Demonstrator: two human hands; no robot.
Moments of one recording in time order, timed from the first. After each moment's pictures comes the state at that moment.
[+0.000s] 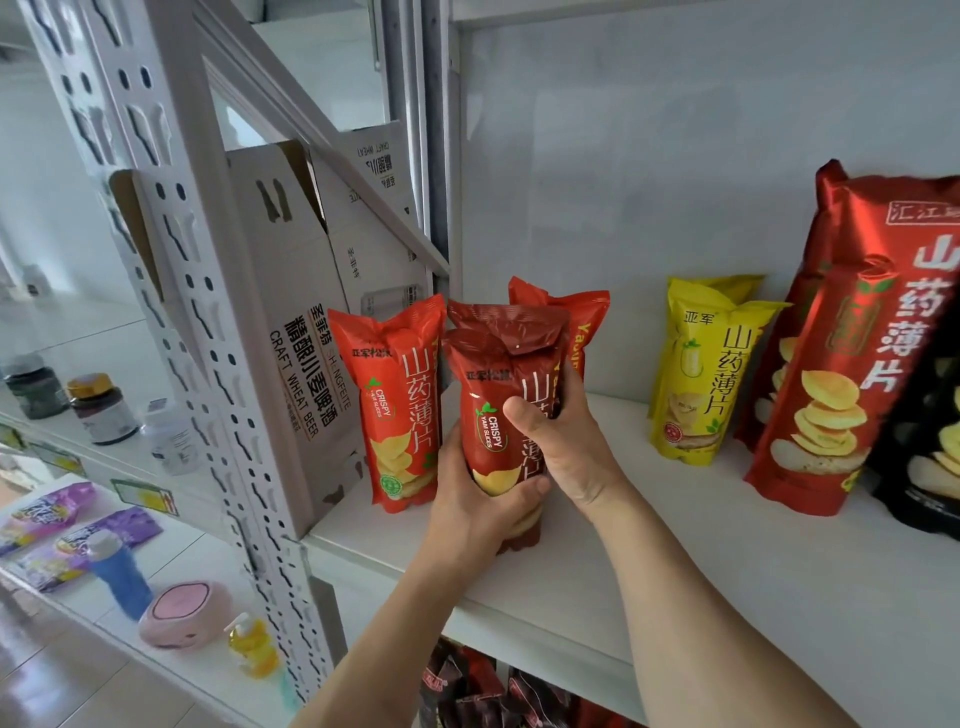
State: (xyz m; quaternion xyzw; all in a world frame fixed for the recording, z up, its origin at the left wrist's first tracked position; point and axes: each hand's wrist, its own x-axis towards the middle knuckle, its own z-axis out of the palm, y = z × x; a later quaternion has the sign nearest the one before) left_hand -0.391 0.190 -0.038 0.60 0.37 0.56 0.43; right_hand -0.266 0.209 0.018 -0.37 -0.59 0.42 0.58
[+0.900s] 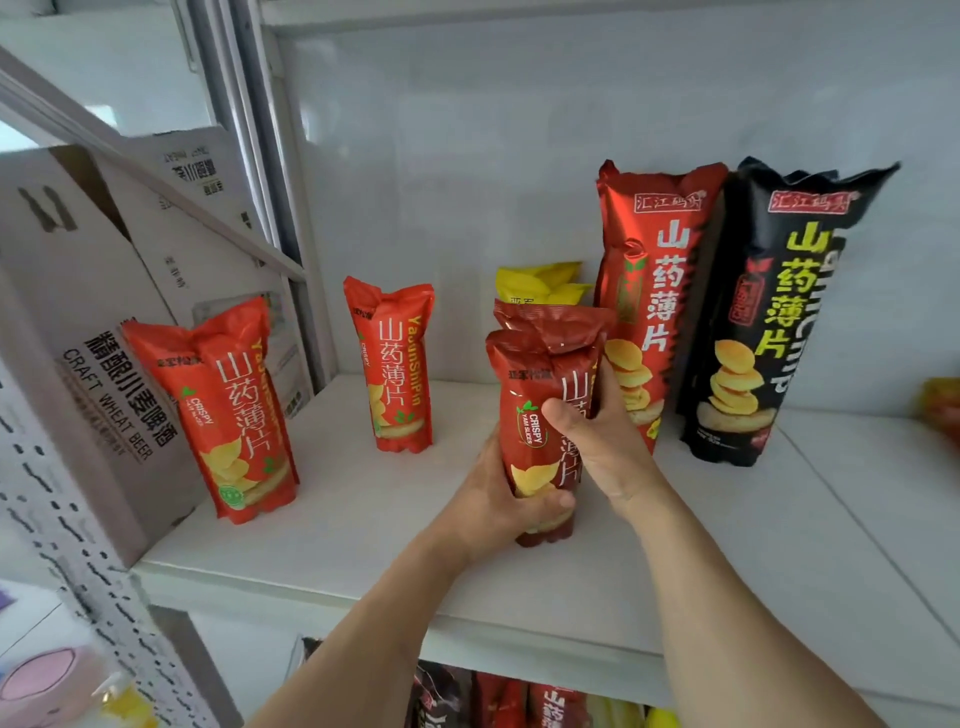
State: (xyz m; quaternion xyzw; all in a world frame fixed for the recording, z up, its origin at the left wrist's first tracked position) left_hand -0.249 0.170 -0.039 0.74 0.27 0.36 0.50; right_hand -0.103 0.128 0.015 -0.47 -0.53 0.32 0.63
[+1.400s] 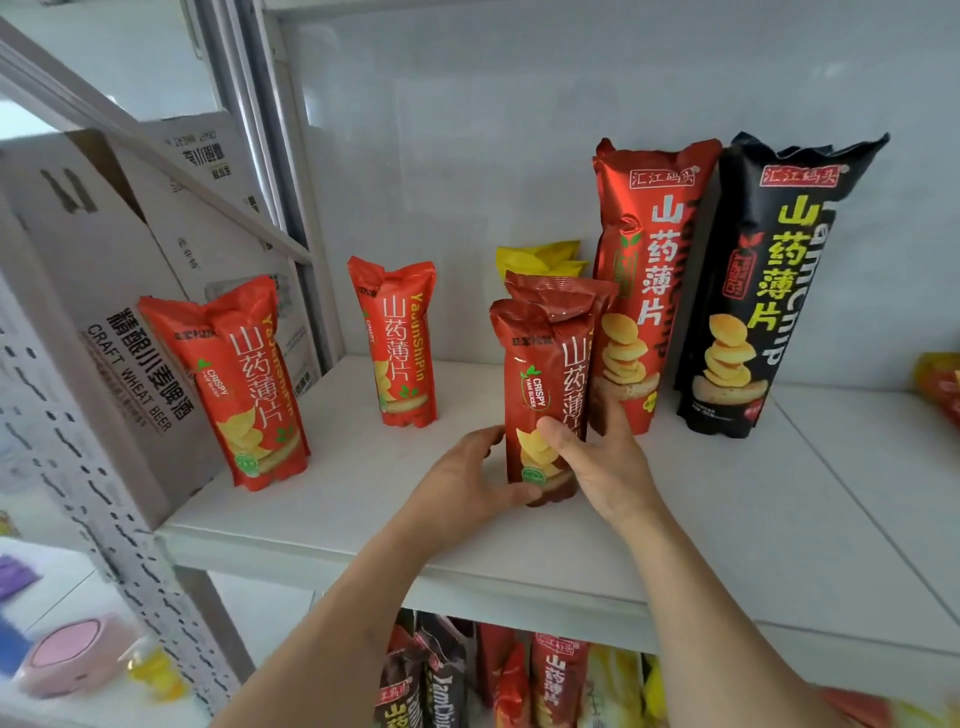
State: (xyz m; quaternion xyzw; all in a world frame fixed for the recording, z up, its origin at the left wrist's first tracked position) left_hand -0.281 0.148 -0.031 0.81 0.43 0.25 0.30; right_hand -0.115 0.088 -0.018 -0.57 -0.51 0.26 0.59
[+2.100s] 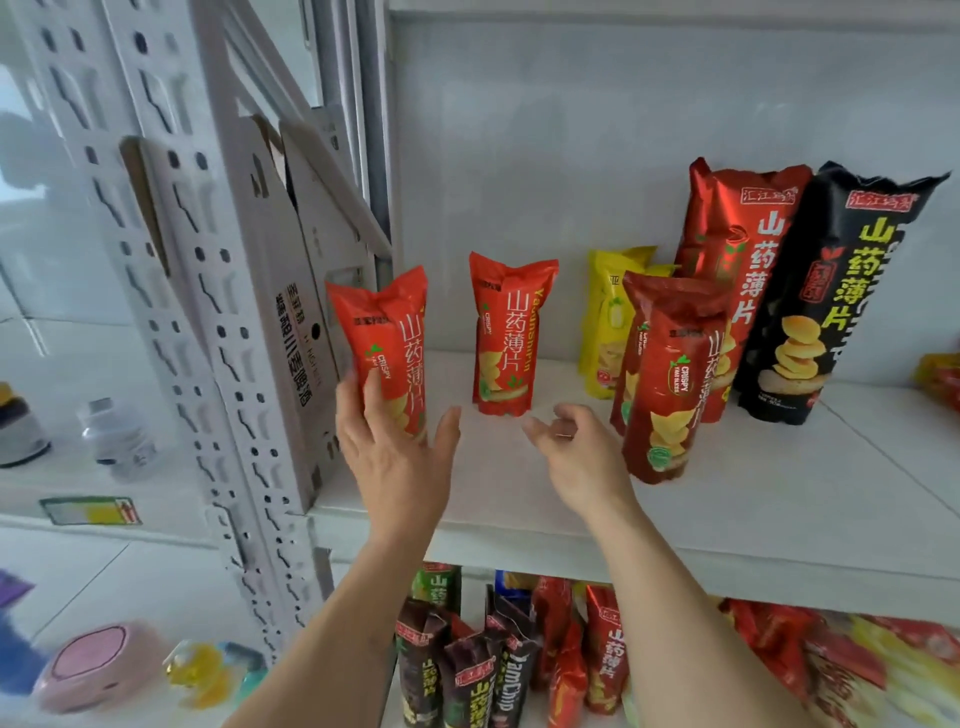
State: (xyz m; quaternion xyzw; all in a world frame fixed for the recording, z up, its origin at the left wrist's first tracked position) left_hand -0.449 0.184 -0.043 0.62 0.48 0.61 0.09; right_hand -0.293 0.118 -0.008 -0.75 -0.45 0.17 0.46
